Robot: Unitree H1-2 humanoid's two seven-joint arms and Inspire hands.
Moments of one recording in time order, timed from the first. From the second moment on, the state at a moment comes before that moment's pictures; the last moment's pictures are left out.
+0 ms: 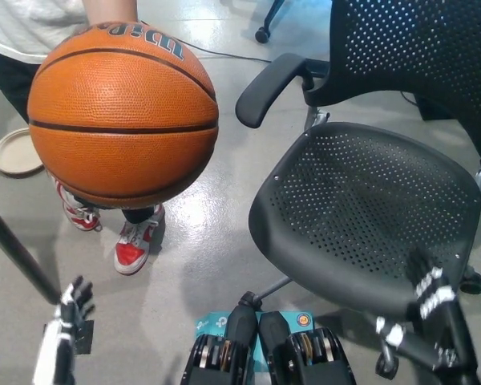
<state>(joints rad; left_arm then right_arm) 0.05 0.14 0.12 0.20 -0.02 -0.32 -0.02 0.04 -0.07 0.03 -0.01 0.17 -0.29 0.07</state>
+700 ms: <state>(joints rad) -0.21 0.21 0.29 -0.19 -0.11 -0.10 0.00 -0.57 0.06 0.06 0.12 0.32 0.02 0.12</state>
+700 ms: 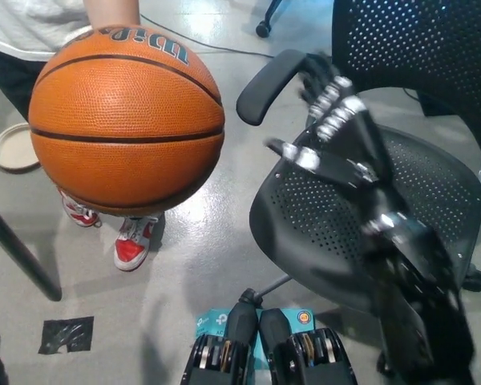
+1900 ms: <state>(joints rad) -0.30 0.19 0.21 -0.28 -0.09 0.11 0.00 -0.72 0.23 -0.01 0.39 0.39 0.08 0.17</state>
